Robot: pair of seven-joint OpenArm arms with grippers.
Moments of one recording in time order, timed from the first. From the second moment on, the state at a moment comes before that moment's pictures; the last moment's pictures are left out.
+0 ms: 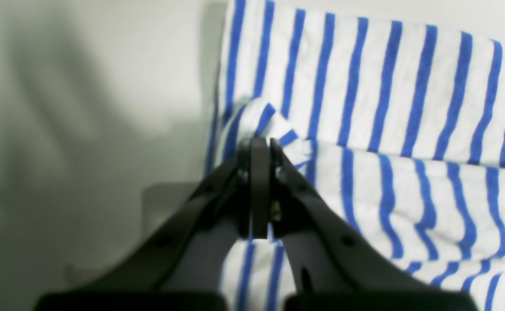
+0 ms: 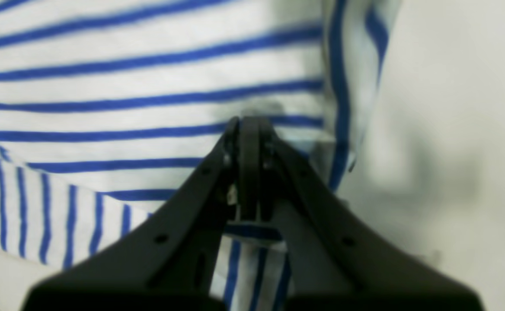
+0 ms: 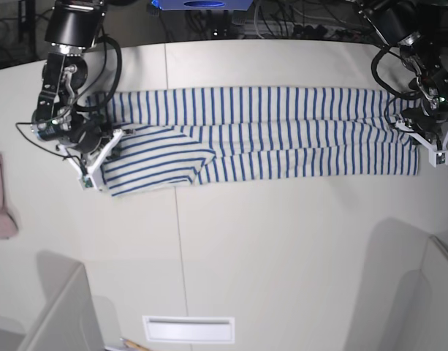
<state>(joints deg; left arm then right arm) 5.4 -15.6 -43.2 85.9 -8.7 -28.2 52.3 -2.4 8.2 14.5 91.8 17.4 25.4 -62.6</state>
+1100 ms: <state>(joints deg) 11.8 -21.9 -53.1 86.6 -20.1 -39.2 56.1 -28.5 -2.3 14.2 112.4 17.2 25.3 -54.3</state>
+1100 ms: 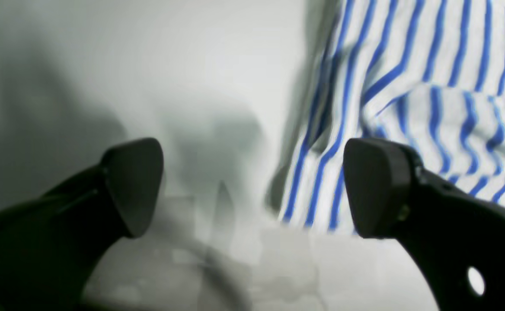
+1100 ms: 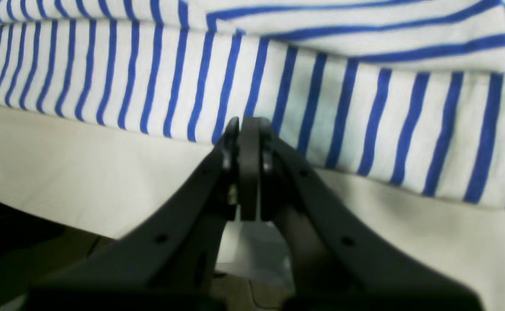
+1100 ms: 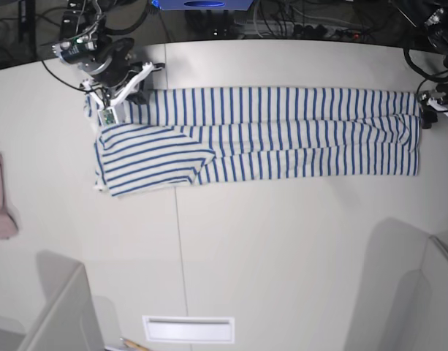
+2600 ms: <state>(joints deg) 6.3 -28.0 -45.2 63.8 -19.9 -39.7 42.2 -28.2 -2.3 14.2 112.4 18.0 25.3 -54.4</state>
